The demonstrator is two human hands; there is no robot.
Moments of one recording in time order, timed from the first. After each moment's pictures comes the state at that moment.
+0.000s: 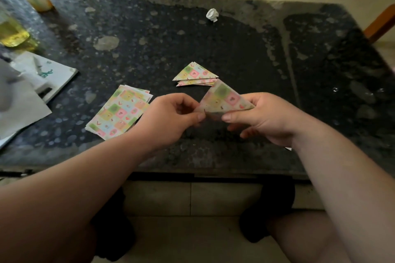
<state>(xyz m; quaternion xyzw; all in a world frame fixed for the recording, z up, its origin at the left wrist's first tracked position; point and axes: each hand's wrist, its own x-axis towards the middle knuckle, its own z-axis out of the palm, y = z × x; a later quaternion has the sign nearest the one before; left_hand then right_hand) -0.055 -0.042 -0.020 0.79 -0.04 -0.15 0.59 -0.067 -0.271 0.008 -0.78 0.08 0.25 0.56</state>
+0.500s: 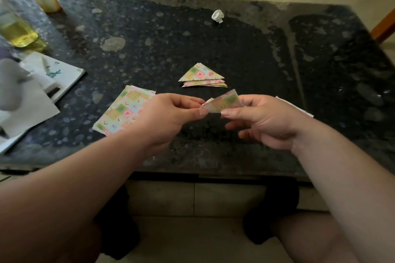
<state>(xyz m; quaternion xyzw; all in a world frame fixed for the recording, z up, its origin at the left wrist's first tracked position) -0.054 -0.037 -0.008 0.70 0.06 -0.20 0.68 -0.066 -0.254 0.007 -0.70 0.13 0.28 0.64</state>
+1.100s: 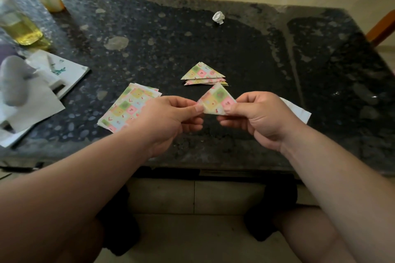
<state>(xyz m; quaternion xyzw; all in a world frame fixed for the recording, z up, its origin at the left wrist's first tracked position) -0.068 -0.035 -0.004 0.63 0.14 -0.21 0.73 -0.081 -0.229 0.011 -0.67 0.18 0.15 0.71</state>
